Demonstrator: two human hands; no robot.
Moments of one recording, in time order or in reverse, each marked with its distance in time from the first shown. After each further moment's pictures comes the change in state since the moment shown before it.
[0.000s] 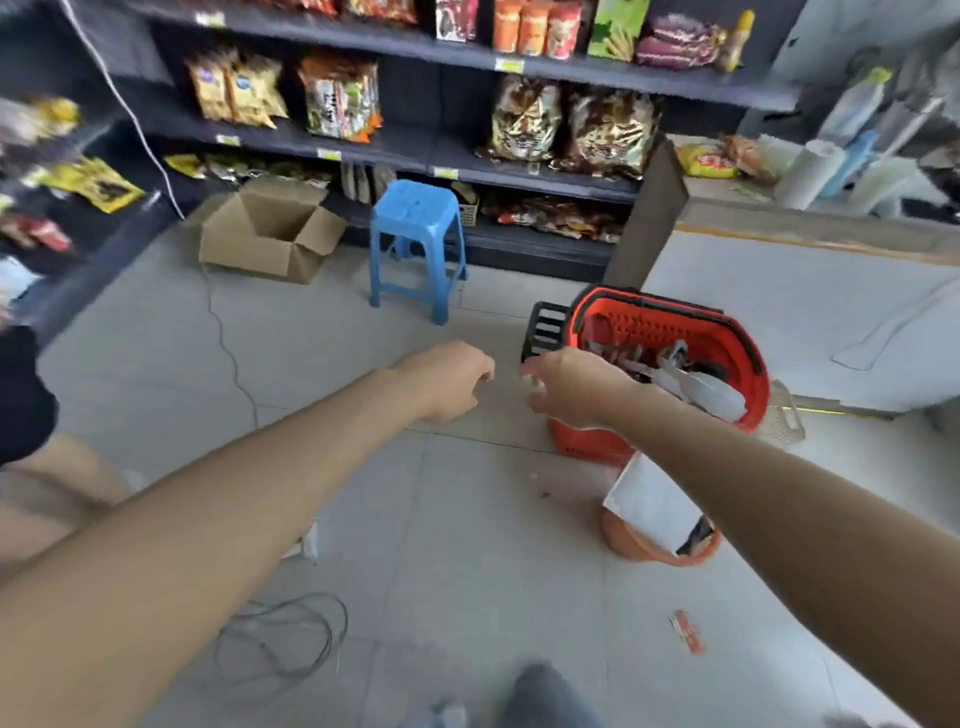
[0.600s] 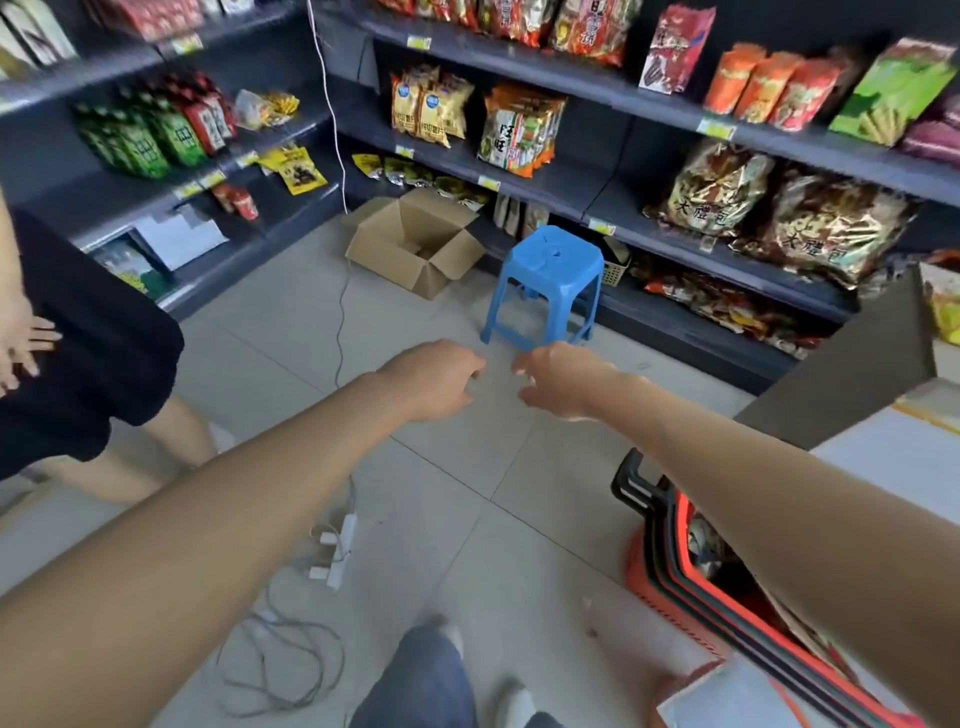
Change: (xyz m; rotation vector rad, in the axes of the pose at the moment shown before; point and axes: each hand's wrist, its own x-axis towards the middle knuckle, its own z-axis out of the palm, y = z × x) left_hand 0.118 -0.140 -0.090 -0.115 0.137 -0.417; right_hand 0.268 -0.011 -0.103 -0.173 -0.088 -0.371
